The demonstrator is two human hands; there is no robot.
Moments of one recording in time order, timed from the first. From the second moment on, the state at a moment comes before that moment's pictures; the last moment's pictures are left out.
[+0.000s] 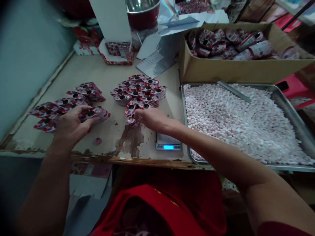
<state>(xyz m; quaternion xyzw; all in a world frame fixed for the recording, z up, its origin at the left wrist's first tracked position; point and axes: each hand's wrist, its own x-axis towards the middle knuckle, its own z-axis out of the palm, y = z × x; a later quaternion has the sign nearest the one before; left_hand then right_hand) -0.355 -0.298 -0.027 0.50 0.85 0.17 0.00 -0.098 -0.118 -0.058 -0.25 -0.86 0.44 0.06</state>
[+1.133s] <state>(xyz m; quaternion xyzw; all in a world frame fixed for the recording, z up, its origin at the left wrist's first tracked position) -0.192 -0.266 -0.021 0.66 0.66 0.37 -0.04 0.091 -0.123 -0.013 -0.51 -0.44 0.70 0.23</state>
